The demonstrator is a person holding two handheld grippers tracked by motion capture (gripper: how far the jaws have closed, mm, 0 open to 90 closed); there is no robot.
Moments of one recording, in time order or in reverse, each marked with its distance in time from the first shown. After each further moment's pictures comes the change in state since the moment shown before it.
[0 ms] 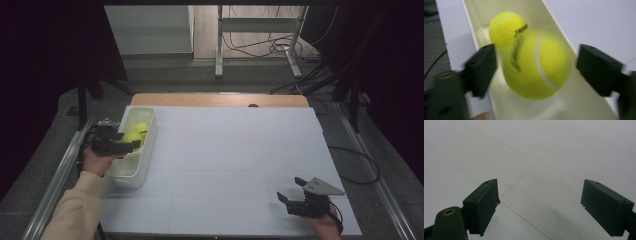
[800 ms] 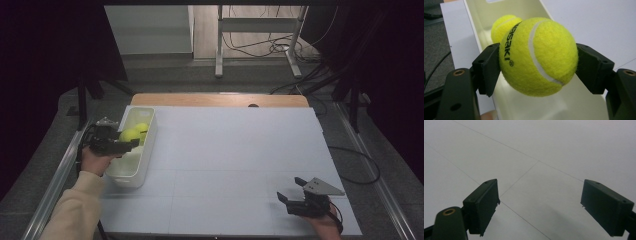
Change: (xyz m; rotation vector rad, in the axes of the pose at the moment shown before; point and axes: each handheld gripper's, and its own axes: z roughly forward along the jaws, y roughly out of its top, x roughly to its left) left arm -0.001 0.000 -0.002 0.018 0.002 0.035; right arm 0.000 0.000 0.000 0.001 -0.002 0.000
